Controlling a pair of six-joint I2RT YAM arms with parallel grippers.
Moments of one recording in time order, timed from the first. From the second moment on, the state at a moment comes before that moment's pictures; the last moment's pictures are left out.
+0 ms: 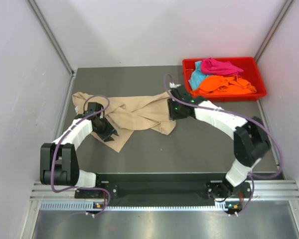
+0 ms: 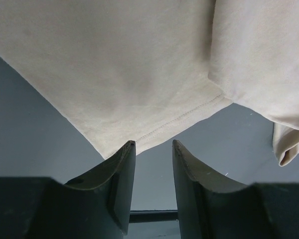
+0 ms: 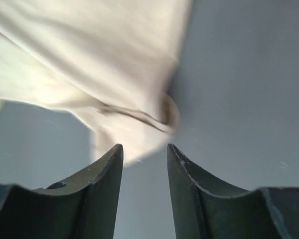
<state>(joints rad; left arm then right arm) -0.05 1.40 0.83 -0.64 0.18 -0.79 0.61 1.65 1.21 -0.51 0.11 0.38</state>
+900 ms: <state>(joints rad) -0.05 1.40 0.82 -0.64 0.19 -0.79 0.70 1.99 1.50 -0.68 0.15 0.94</state>
